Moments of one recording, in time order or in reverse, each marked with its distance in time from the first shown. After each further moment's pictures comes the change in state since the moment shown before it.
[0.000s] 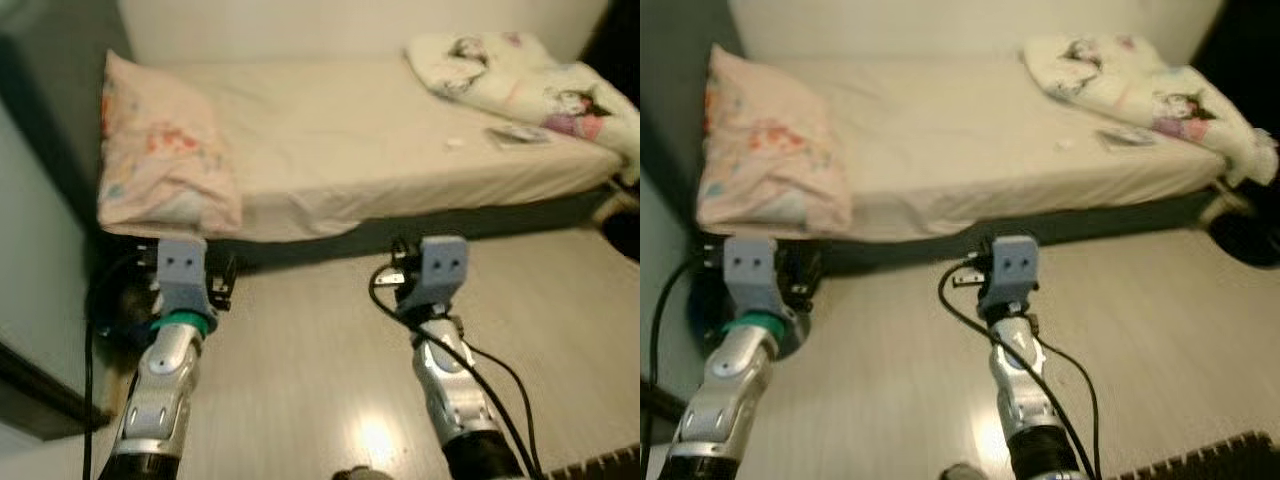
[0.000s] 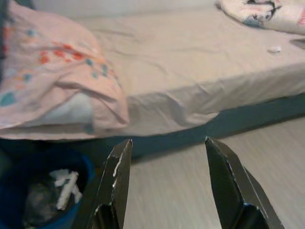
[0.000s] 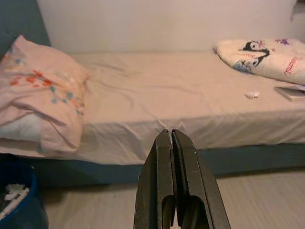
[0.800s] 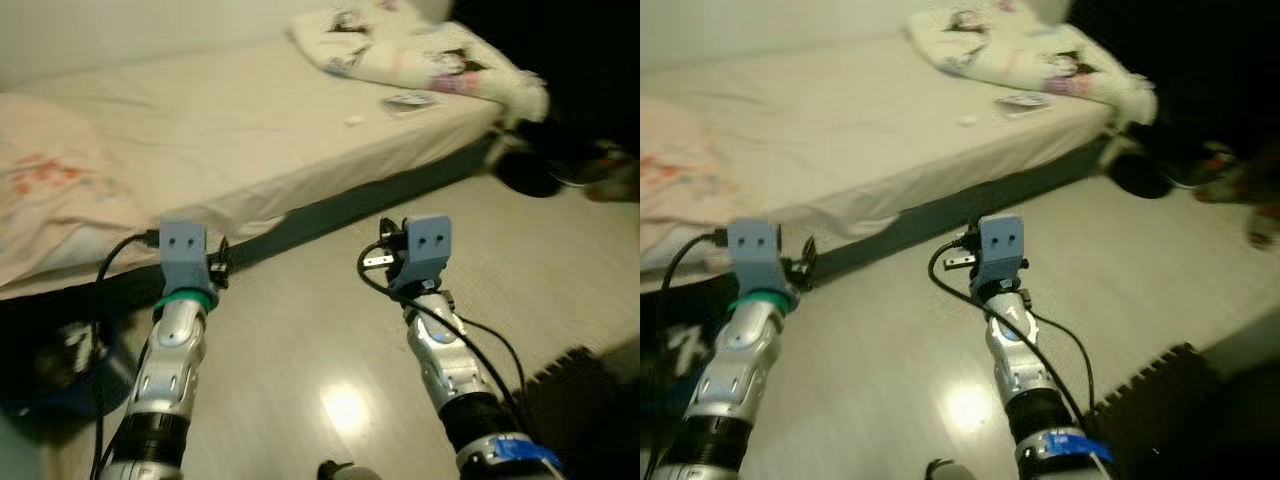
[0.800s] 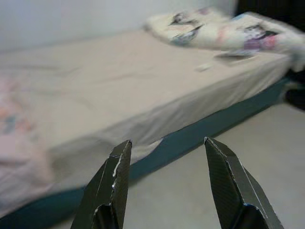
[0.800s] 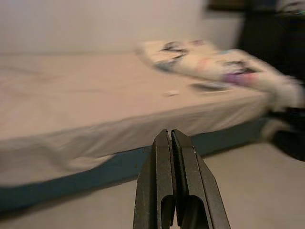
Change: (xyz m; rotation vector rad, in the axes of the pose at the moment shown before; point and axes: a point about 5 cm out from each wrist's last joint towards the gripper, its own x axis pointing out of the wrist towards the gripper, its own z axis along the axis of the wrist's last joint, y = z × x) left arm 0.031 -0.001 0.023 0.031 -0.094 0.039; right arm 0.032 -0.005 0.013 -0.023 -0.026 0.023
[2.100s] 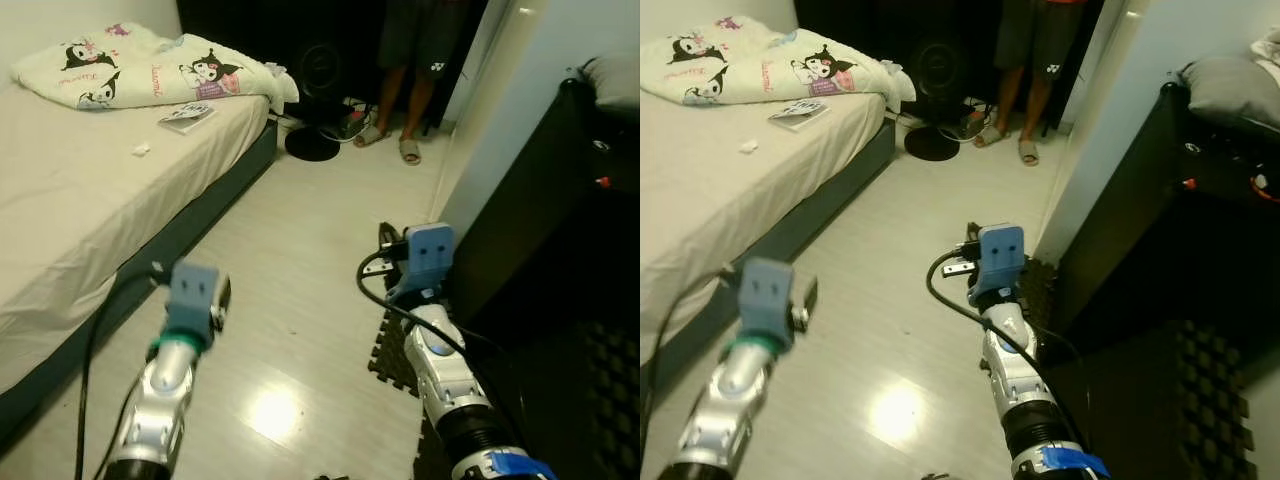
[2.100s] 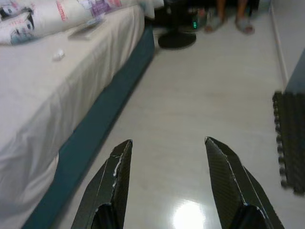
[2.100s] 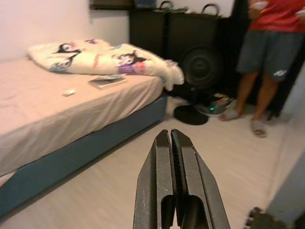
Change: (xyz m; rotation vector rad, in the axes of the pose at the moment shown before) left arm -0.055 0.005 -0.066 0.184 0.169 -0.112; right arm -0.018 0.017 -0.010 0.010 -0.009 0.050
